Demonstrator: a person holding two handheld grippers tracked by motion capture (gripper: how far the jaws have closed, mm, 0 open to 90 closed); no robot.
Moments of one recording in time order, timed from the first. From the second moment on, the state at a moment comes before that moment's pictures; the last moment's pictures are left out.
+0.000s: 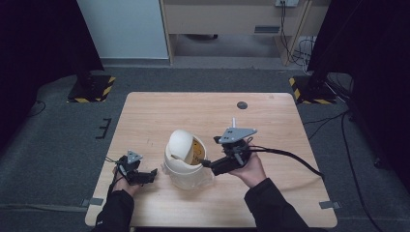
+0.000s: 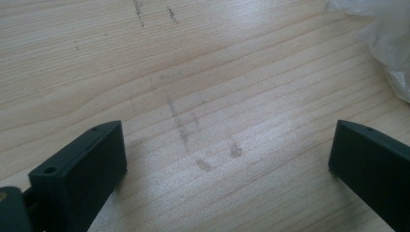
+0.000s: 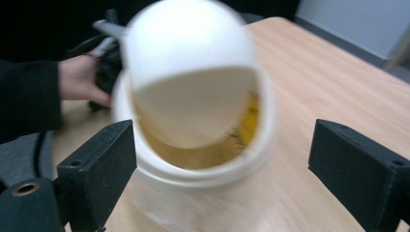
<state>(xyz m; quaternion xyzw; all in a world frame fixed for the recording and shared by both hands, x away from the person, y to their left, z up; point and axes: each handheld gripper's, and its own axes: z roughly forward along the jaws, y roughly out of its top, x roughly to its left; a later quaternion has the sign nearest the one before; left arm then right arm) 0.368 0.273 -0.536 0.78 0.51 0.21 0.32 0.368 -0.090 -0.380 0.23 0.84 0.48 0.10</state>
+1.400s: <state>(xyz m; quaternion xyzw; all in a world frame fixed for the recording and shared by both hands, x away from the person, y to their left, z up) 0.368 0.272 -0.536 0.77 0.51 0.21 0.31 0.449 -0.135 -0.515 0.47 0.83 0.27 0.17</state>
